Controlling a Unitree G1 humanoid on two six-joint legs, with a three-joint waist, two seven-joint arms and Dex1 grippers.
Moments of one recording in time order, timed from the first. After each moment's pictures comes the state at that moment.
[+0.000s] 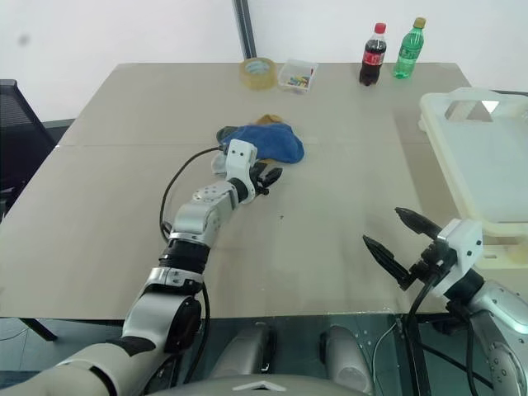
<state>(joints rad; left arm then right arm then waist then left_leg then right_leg) -0.74 0.12 0.03 0.48 -0.12 0.44 -0.37 0.33 -0.54 -0.33 -0.58 0.63 0.26 0.73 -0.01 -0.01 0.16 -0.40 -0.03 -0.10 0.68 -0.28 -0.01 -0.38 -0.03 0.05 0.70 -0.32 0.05</state>
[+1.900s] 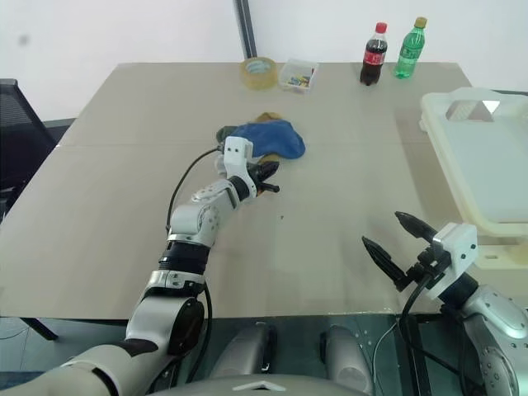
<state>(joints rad) -0.62 0.14 0.02 0.24 -0.27 0.60 -0.44 0.35 -0.51 -0.30 -0.58 0.60 0.26 0.70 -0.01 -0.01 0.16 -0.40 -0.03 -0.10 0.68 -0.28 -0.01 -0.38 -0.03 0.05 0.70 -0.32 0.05</state>
